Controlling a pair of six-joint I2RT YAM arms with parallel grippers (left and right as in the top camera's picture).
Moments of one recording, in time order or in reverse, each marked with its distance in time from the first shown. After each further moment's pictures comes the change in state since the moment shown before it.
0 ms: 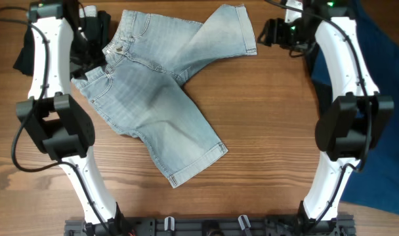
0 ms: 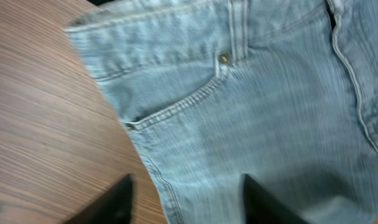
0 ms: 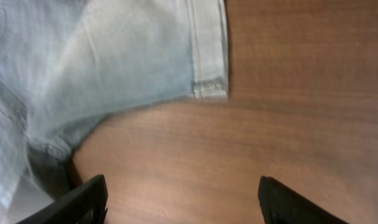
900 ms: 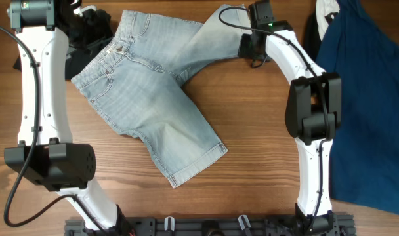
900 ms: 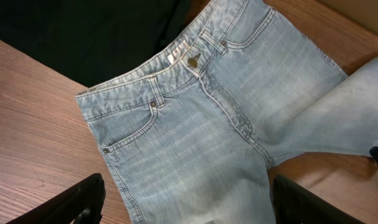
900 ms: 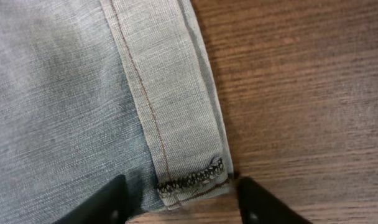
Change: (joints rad) left arm -0.088 -0.304 0.000 0.146 0.000 -0.008; right arm 0.171 0.260 -0.039 0.299 0.389 0.270
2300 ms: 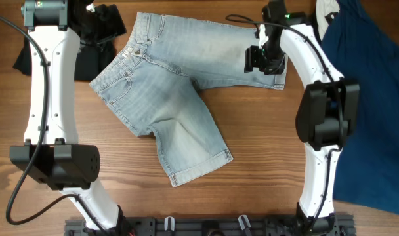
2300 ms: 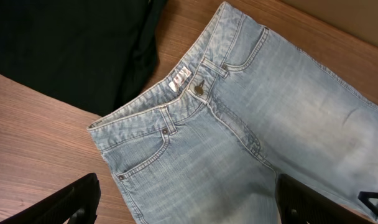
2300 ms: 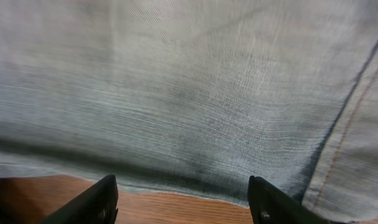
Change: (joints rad) left arm -0.061 0.001 0.000 0.053 0.000 0.000; right arm -0.047 -0.101 -0.006 -0.402 -0.188 -0.201
